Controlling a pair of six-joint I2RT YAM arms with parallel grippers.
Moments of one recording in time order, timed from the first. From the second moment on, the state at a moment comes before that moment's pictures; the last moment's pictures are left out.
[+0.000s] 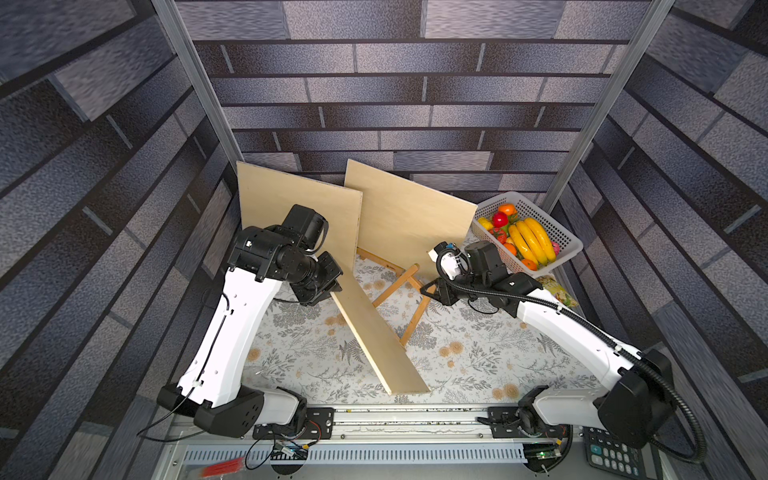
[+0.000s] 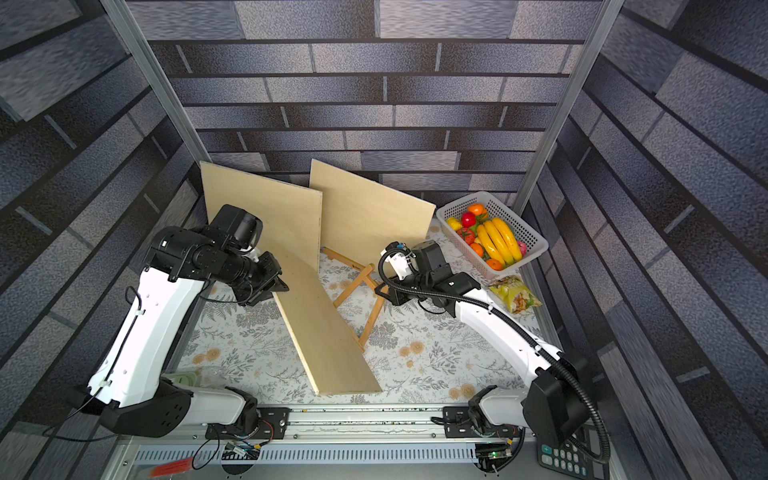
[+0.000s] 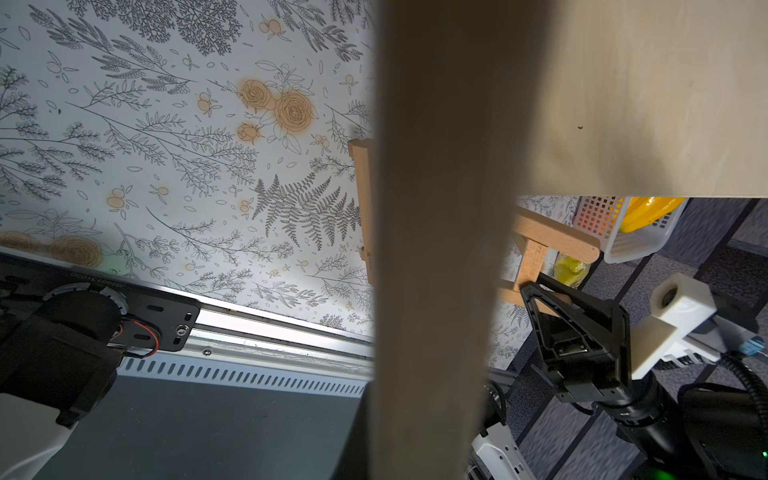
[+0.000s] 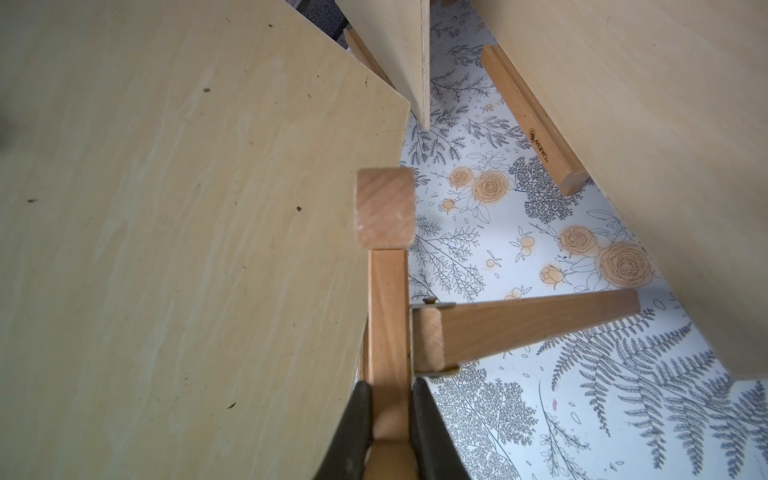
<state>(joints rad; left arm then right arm) -0.39 1.37 1.87 -1.67 0.25 -1.01 0.58 1.32 1.07 -0.49 -0.56 0.21</state>
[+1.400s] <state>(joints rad) -0.47 1.51 1.96 -1.67 0.19 -1.15 0.60 1.34 1.06 -0.39 -0.52 0.24</state>
